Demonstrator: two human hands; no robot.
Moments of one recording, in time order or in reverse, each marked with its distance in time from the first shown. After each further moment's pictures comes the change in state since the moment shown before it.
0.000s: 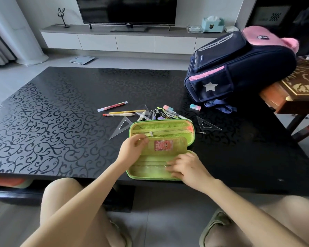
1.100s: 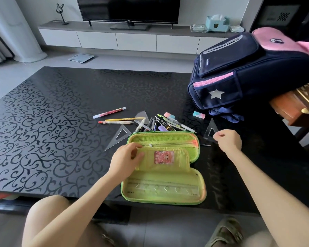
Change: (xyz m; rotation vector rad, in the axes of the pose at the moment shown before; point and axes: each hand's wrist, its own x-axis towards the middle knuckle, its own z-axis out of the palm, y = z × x) left_hand 0.029 -0.021 -0.004 0.299 0.018 0.127; right_hand 0.057 0.162 -0.037 0.294 0.325 1.135
